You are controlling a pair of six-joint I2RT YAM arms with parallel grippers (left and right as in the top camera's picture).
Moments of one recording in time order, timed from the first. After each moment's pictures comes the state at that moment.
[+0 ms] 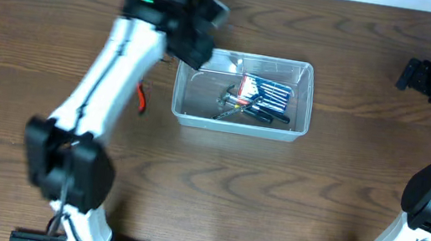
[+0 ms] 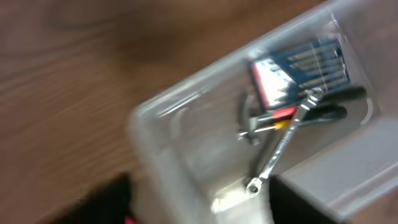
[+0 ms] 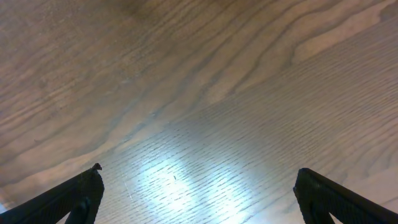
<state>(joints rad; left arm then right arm) -0.23 1.88 1.83 -1.07 0.20 0.23 -0.29 2.06 1.92 -1.21 0.10 0.18</state>
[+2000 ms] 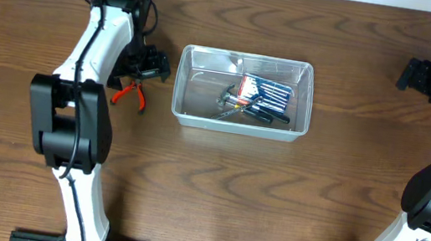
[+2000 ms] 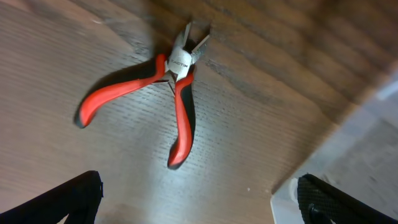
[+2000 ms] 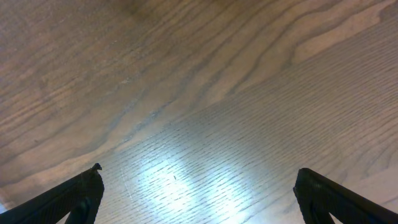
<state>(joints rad) -0.05 2.16 1.79 -1.28 0.05 -0.41 -0.29 2.06 1.92 -1.21 0.10 0.18</state>
